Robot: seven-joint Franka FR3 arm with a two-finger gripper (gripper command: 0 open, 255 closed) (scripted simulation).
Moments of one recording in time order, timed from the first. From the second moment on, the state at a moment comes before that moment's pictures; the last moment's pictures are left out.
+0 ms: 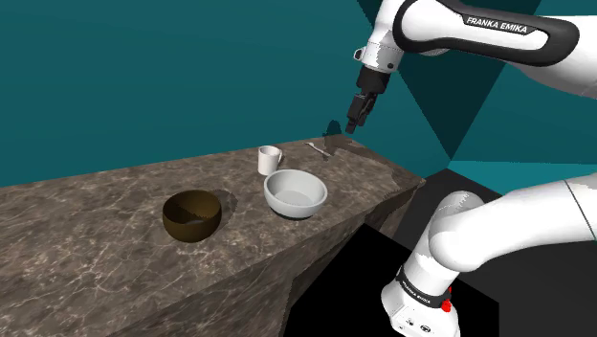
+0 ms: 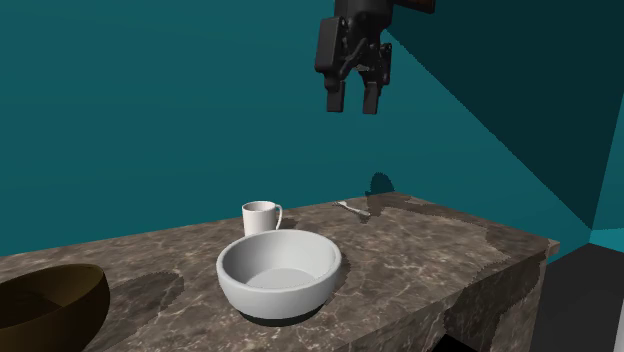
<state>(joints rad) 0.01 -0.75 -0.06 -2.30 -0.02 1.61 -0.17</state>
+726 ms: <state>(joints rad) 0.02 -0.45 -0.05 -2.25 -0.02 1.86 -0.16</state>
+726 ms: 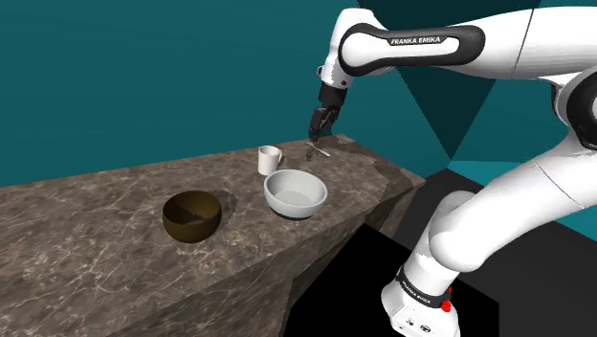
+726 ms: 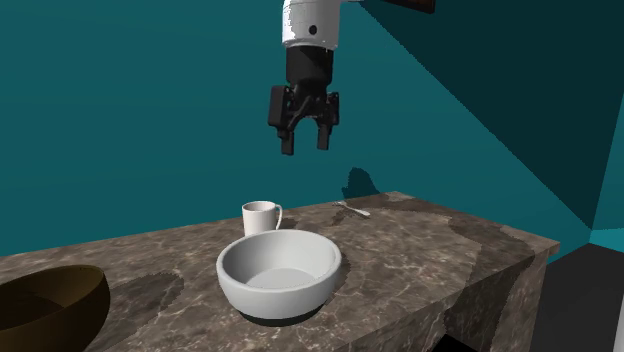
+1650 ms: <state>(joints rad) 0.03 0.06 -0.05 -1.97 -0.03 2.09 -0.15</state>
